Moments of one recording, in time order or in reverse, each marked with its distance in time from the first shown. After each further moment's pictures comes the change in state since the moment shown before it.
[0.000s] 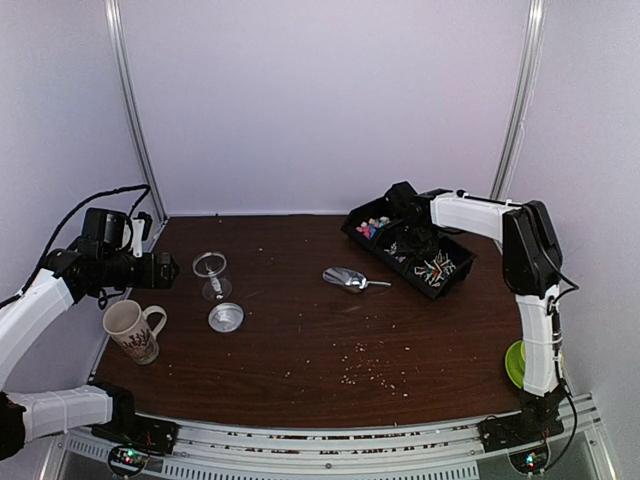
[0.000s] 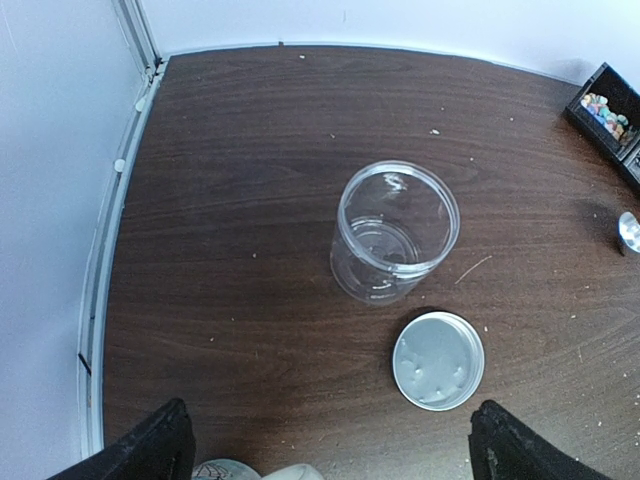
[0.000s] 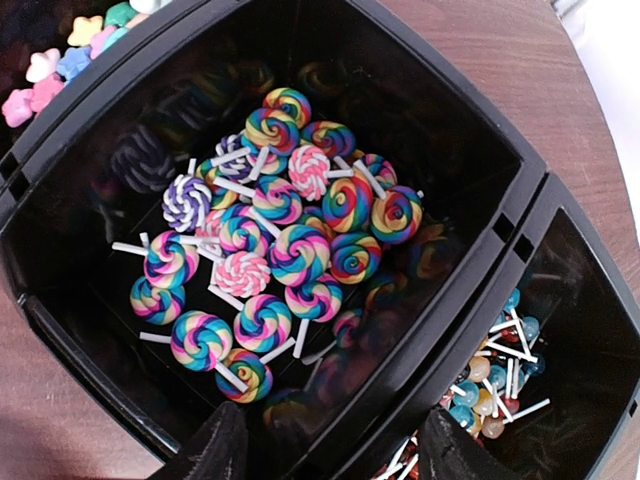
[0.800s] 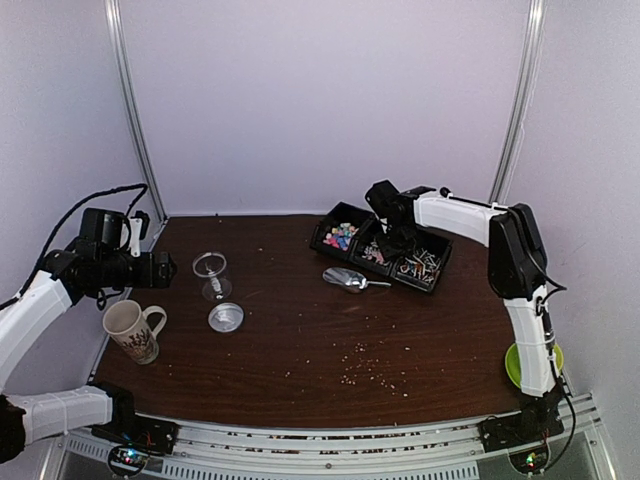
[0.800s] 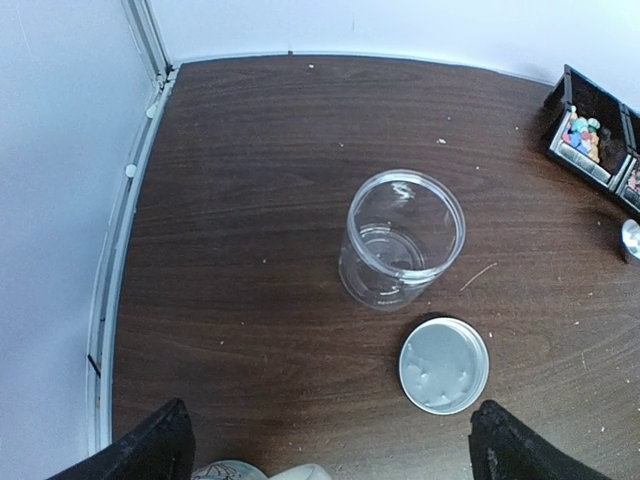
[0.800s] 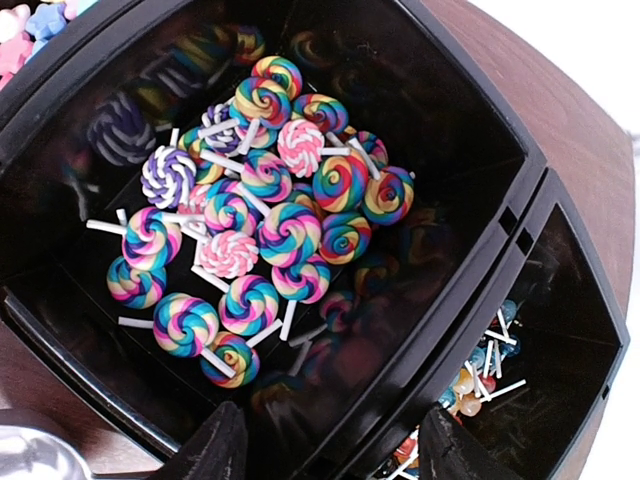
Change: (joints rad) left arm 0.000 -0.016 0.000 -0.001 -0.023 0.001; right arm 0.074 0.078 0.148 -0.072 -0.046 -0.333
